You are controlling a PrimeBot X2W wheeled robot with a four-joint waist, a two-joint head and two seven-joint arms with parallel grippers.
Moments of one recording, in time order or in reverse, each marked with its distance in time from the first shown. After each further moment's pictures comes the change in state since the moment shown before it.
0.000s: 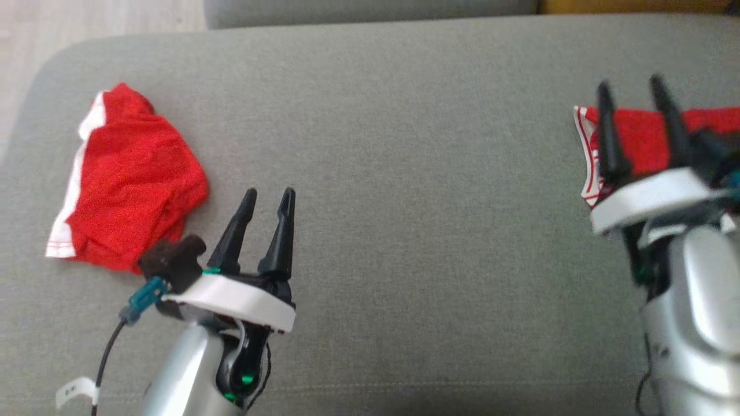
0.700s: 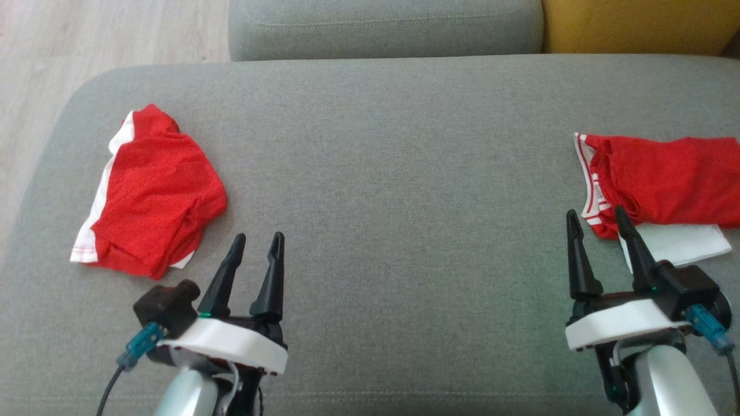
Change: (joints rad) left arm 0.145 -0.001 0.040 -0.050 0.052 0.019 0.000; right arm 0.342 0.080 -0.001 -0.070 -0.030 0.000 -0.141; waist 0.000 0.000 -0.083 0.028
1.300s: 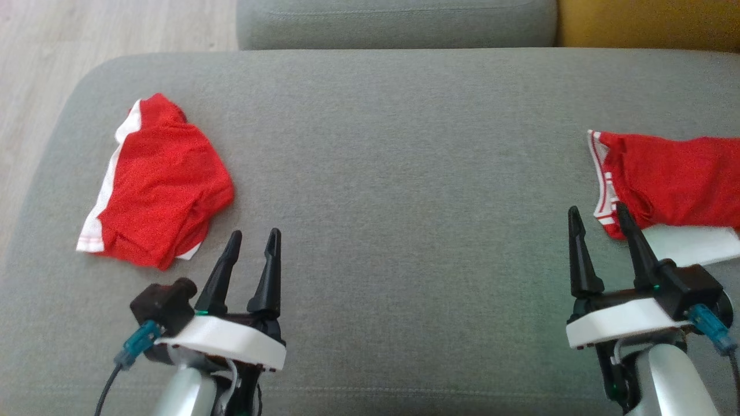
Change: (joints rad) left arm -0.002 0.000 0.004 -0.016 0.004 0.013 0.000; right arm 0.000 0.002 0.001 -0.014 0.007 0.000 -0.006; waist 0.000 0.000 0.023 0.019
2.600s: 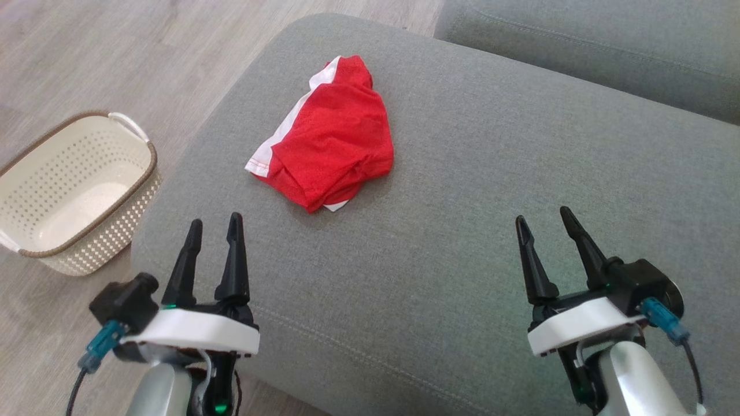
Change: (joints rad) left arm 0.005 -0.001 0.091 -0.054 -0.012 0.038 0.000; right arm -0.027 0.000 0.136 0.039 0.018 0.000 0.026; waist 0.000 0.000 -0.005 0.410
